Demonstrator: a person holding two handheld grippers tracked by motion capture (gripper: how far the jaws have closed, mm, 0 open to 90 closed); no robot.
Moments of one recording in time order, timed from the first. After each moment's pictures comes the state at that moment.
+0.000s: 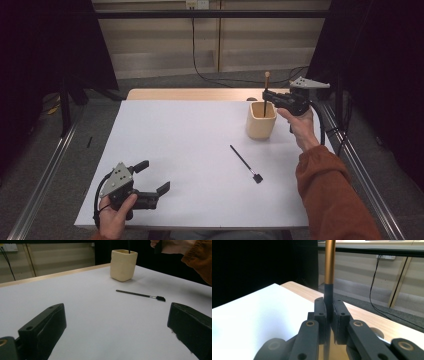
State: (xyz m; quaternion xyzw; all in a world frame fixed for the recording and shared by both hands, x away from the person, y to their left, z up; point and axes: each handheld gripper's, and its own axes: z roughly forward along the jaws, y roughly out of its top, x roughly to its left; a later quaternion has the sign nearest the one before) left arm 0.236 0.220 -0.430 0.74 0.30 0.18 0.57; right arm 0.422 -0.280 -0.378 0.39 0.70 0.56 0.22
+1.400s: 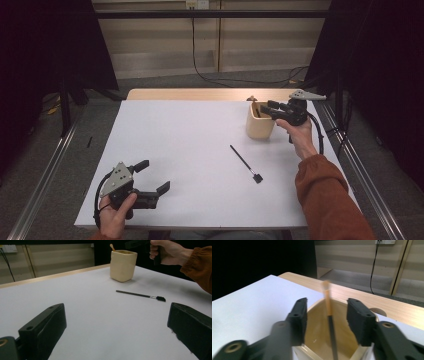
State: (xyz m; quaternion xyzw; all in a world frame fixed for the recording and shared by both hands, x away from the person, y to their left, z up) left arm 0.238 0.220 -0.432 0.74 0.30 0.18 0.57; right arm 0.418 -0.287 -0.416 0.41 0.70 0.55 0.20
